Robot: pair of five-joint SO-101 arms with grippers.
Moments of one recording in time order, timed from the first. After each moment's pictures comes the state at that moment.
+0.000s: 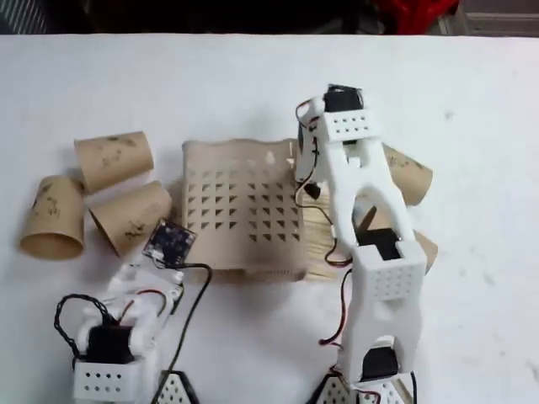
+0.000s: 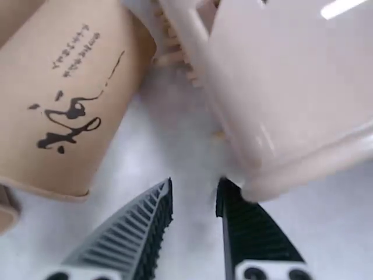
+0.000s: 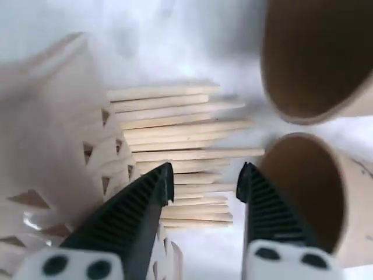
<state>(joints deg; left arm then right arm) -4.0 -104.0 97.1 73.3 -23.7 -12.6 32.0 -26.7 98.1 -19.7</state>
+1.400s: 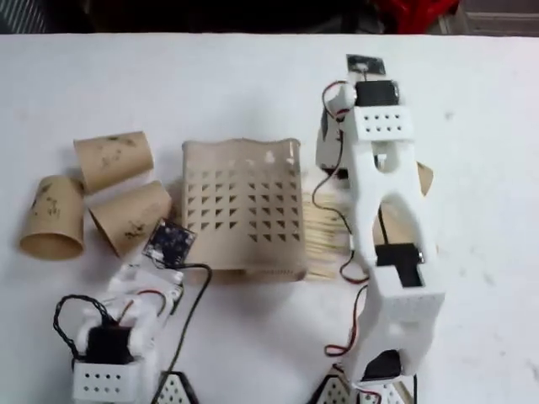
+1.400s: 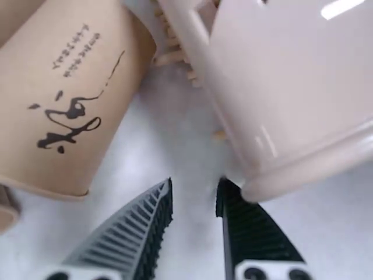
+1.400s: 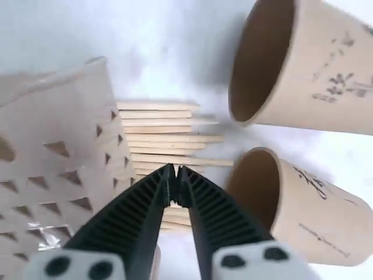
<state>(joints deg) -4.0 -104.0 97.1 73.3 -23.7 -8.5 19.6 -26.4 97.4 -9.5</state>
